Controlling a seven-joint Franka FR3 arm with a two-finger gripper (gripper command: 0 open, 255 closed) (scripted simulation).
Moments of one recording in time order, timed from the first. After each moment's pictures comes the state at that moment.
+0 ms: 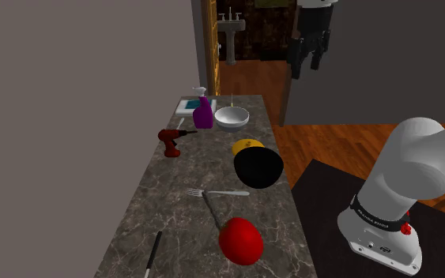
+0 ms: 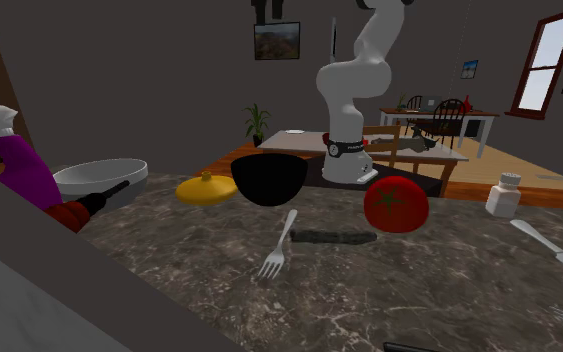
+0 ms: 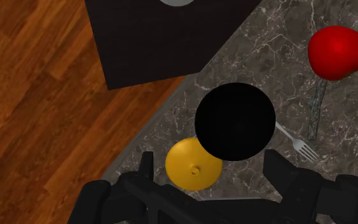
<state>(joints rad) 0.00 -0.75 -0.03 -2.26 -0.07 1.48 0.17</state>
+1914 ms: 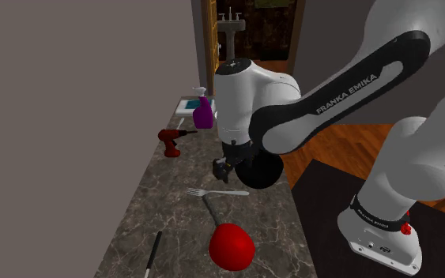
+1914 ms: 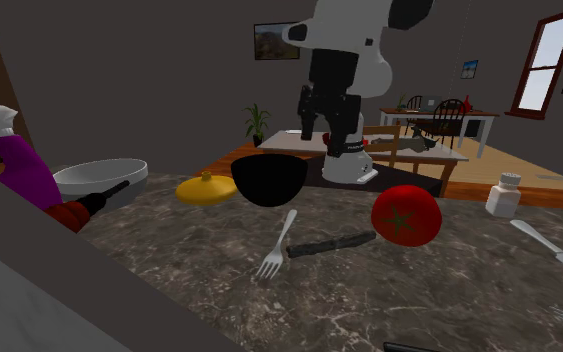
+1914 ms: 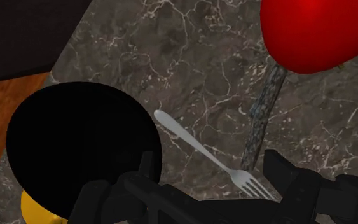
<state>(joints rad) 0.08 -0.31 0.50 -2.56 0.02 2.26 0.78</state>
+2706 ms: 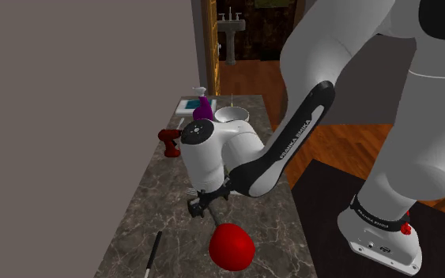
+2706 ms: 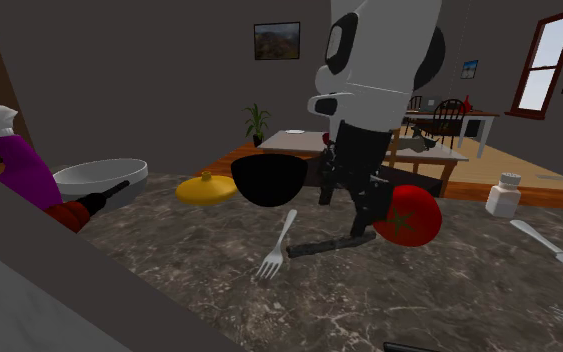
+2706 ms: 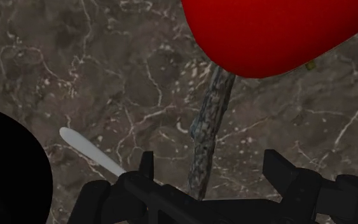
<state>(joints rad) 0.07 0.18 0.61 -2.38 -0.43 2.45 1.27</state>
